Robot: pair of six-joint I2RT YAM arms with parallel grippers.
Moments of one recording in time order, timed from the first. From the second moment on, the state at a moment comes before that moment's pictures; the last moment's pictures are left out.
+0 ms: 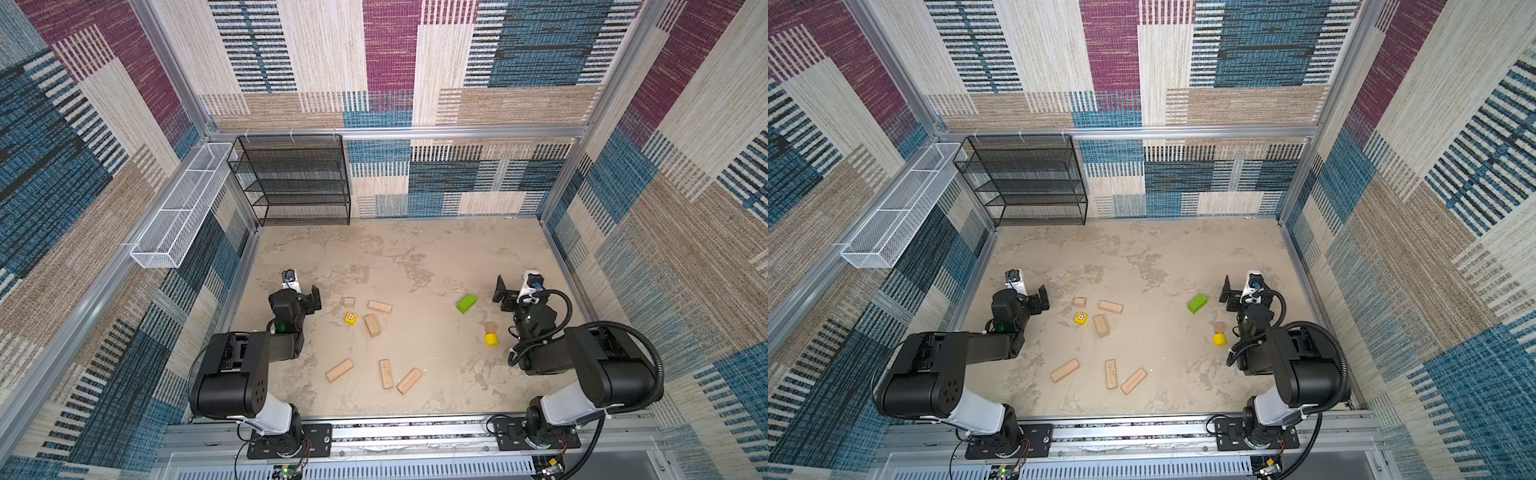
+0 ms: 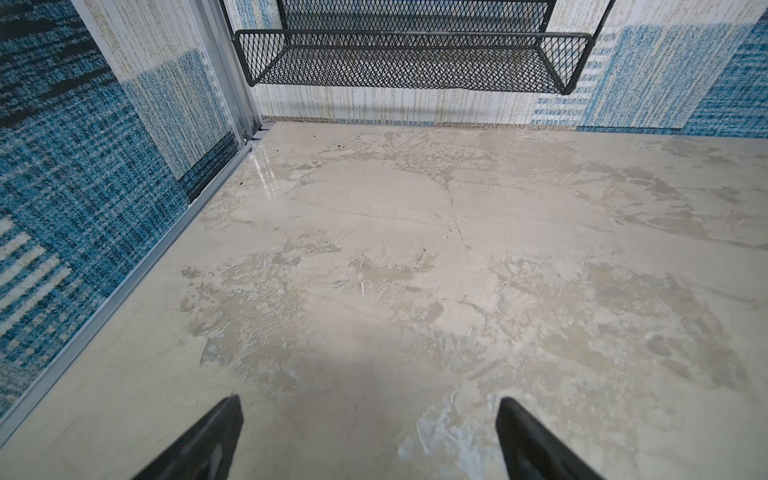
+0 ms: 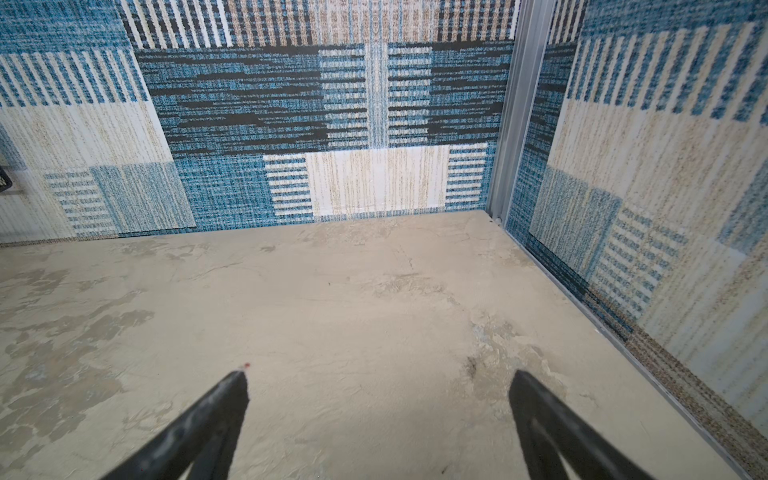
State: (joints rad) left arm 0.01 1.54 0.41 0.74 -0.15 -0.03; right arm 0.01 1.54 0.19 1.31 0.13 0.04
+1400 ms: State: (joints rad) left arm -0.02 1.28 1.34 -0.37 -0.05 -0.15; right arm 0.01 1.07 0.82 0.25 -0.07 0.17
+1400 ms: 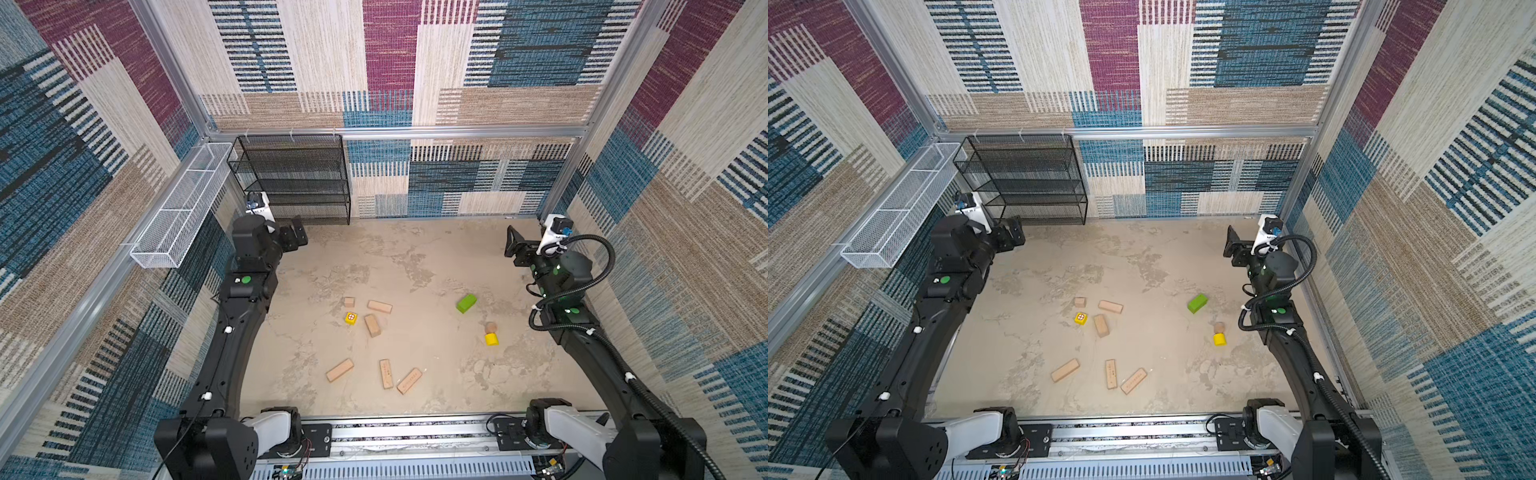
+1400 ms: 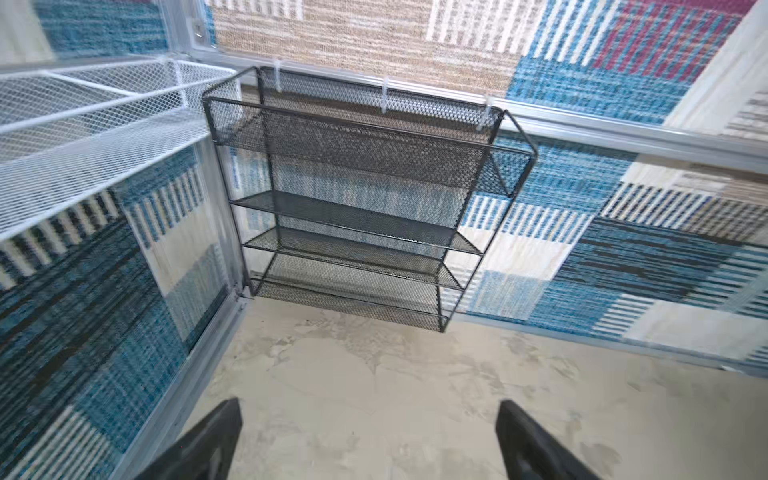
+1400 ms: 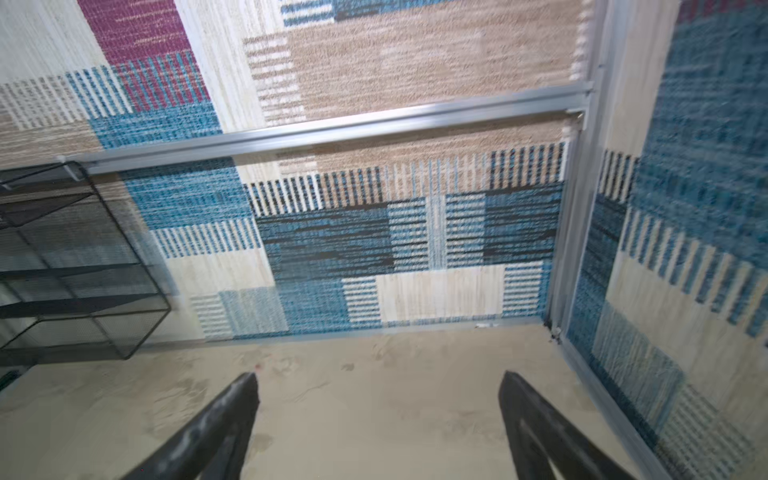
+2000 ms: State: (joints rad) left arm -0.07 1.20 1.28 -0.77 0.23 -0.27; right arm 0.20 1.10 0.96 -0.51 -0.14 0.37
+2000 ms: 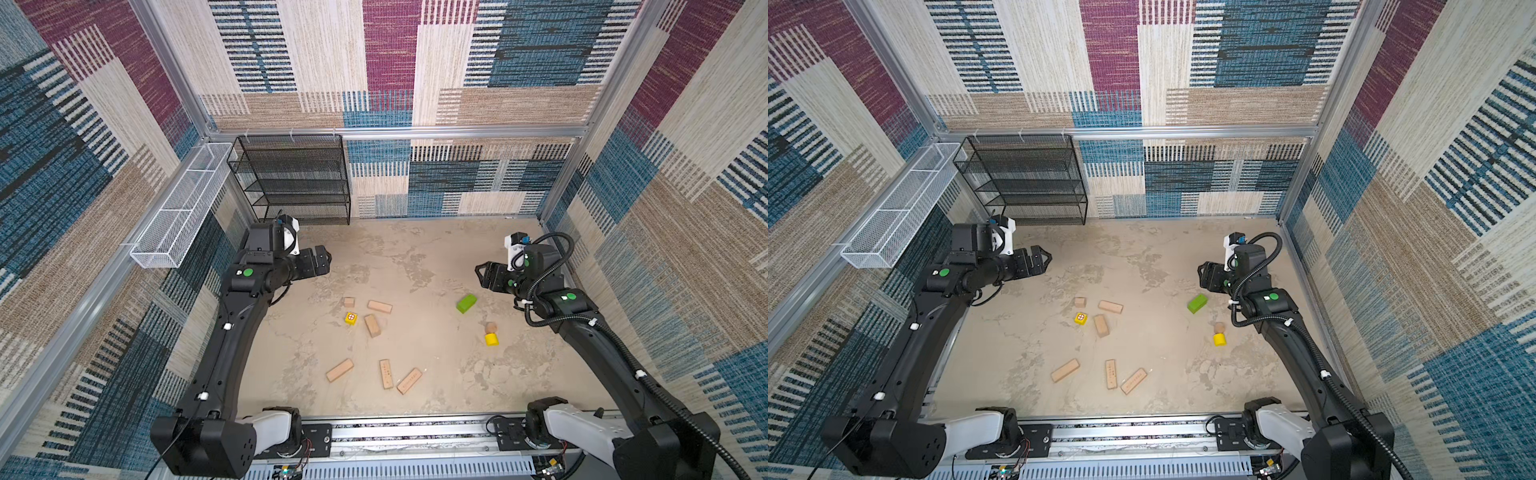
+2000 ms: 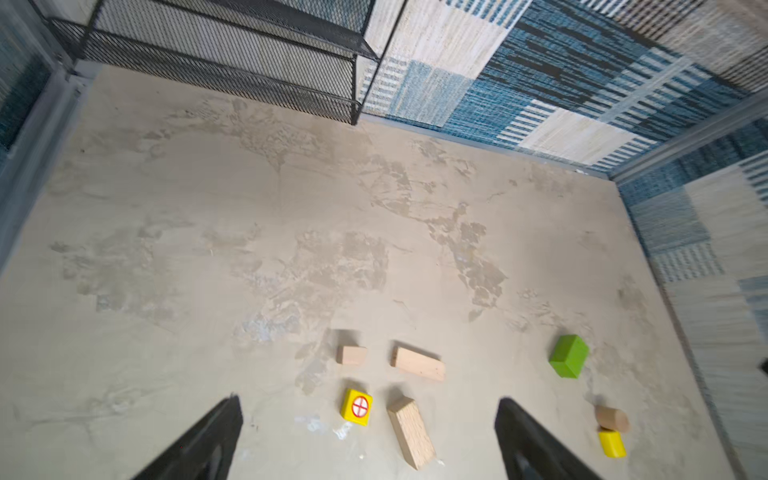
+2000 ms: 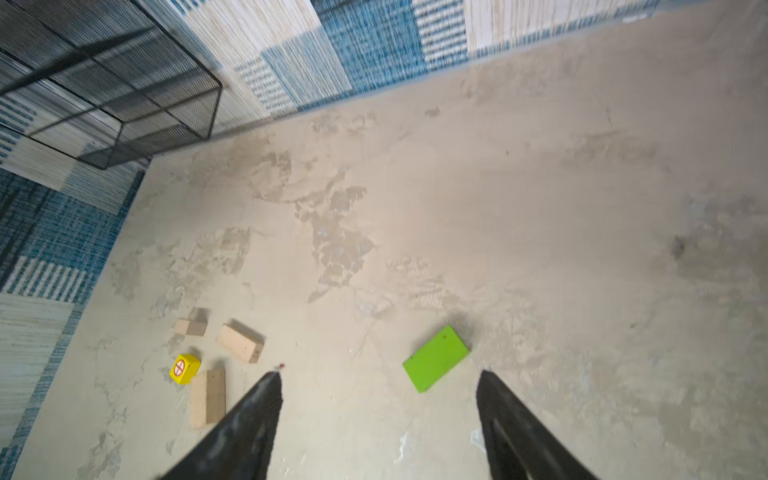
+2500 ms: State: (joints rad) left arm -0.12 1.10 1.19 -0.68 0.38 -0.09; right arm 0.21 1.06 0.99 -0.67 0.05 0.33
